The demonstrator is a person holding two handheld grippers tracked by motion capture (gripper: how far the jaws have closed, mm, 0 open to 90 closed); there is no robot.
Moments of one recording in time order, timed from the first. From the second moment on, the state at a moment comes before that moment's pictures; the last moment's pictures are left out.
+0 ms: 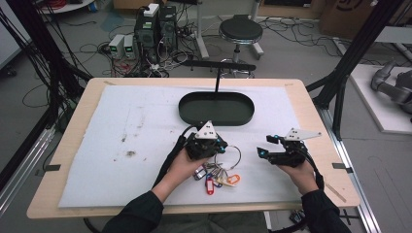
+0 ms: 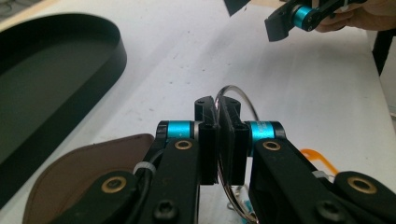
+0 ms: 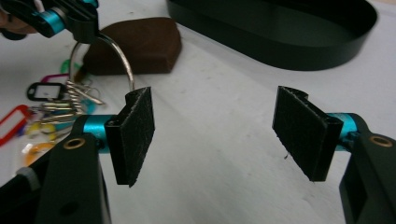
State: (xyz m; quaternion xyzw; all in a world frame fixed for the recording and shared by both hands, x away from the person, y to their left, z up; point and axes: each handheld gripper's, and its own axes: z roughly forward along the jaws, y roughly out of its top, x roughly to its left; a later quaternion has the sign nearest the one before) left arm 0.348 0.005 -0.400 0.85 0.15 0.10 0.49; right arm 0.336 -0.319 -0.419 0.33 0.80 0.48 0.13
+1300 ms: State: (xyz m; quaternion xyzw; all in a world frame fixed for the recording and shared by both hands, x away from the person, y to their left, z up) left arm 0.342 0.017 -0.414 0.88 0.11 0.04 0.46; right arm 0.331 -0.271 -0.427 0.17 0.86 0.48 0.06
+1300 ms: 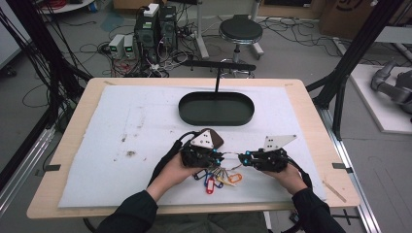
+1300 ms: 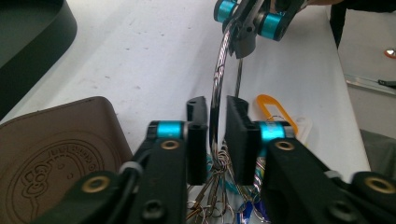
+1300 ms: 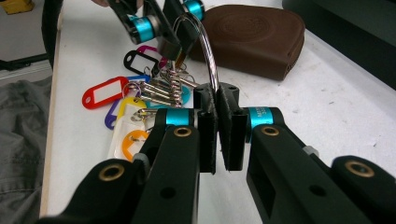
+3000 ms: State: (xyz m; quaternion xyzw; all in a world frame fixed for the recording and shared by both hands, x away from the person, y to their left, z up) left arm 0.353 0.112 -0.280 0.78 0.18 0.21 0.56; right arm 0.345 -0.334 -0.422 0.37 0.76 0.51 0.14
